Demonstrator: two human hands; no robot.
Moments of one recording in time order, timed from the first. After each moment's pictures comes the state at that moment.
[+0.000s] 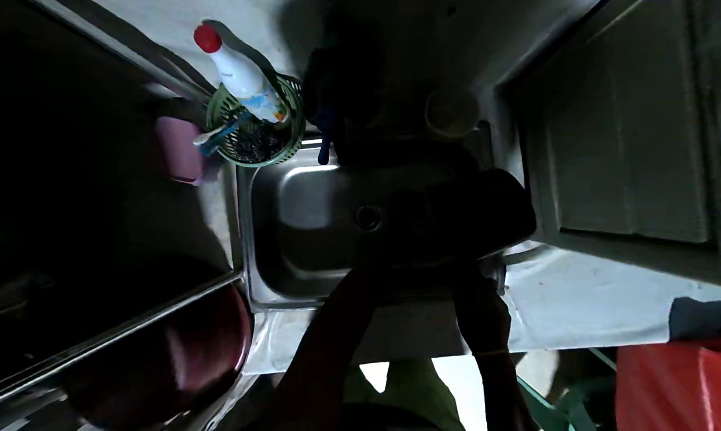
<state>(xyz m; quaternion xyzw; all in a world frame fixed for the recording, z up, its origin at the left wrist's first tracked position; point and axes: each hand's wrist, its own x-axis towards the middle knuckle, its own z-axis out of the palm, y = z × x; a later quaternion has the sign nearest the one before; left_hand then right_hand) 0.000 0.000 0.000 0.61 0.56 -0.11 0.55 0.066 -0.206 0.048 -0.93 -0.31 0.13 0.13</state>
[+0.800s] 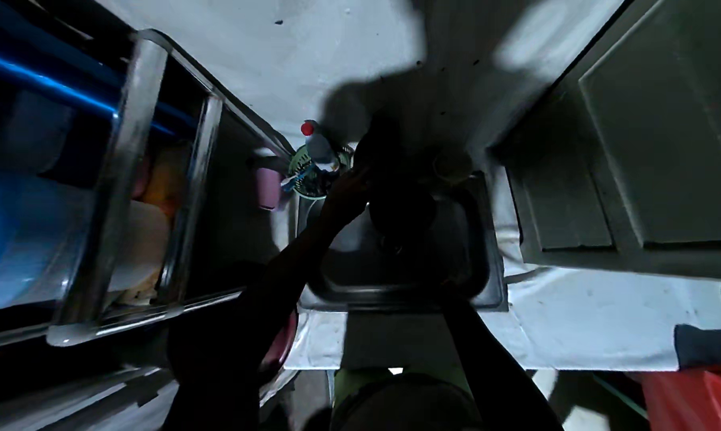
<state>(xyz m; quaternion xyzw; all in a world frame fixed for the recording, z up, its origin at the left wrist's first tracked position) -0.026 0.164 0.150 0.98 0.14 0.09 0.11 0.064 -0.070 0.095 -0.75 -0.22 0.50 0.37</state>
